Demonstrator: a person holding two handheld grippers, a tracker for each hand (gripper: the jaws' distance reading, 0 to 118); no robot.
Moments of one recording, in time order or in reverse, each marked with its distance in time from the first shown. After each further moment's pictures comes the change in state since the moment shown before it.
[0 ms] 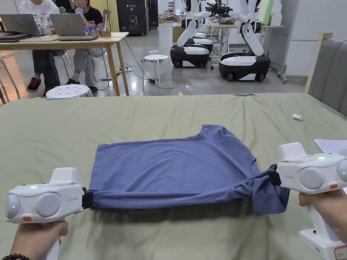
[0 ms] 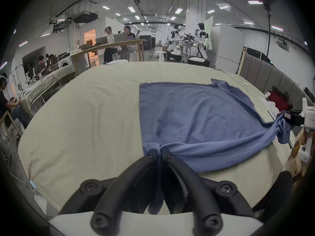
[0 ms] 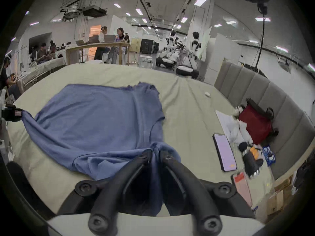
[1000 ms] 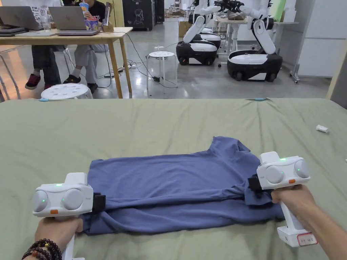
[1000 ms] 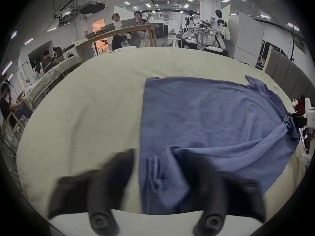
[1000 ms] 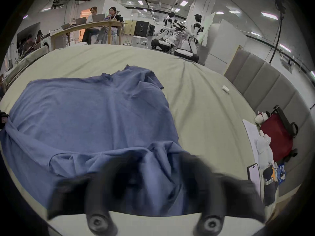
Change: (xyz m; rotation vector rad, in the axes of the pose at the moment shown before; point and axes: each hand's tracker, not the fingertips) left arm 0.000 0.067 -0.172 -0.130 0.145 0.018; right arm -0.022 0.071 -0.216 -0.193 -0.066 0.019
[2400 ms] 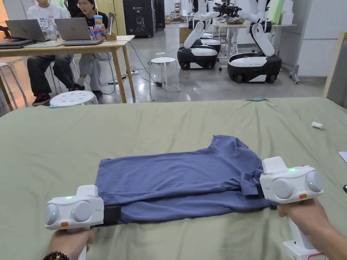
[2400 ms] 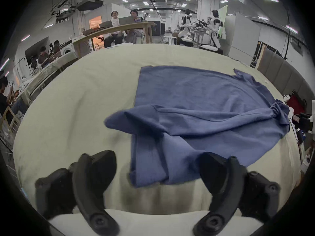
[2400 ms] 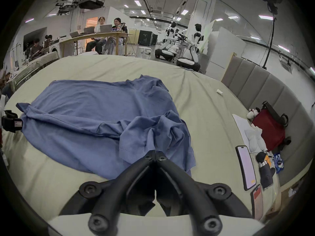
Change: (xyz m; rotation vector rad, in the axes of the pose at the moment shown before) left arm -0.002 -0.046 0.025 -0.033 -0.076 0.024; right arm -0.017 -0.061 0.089 0.091 0.042 -0.008
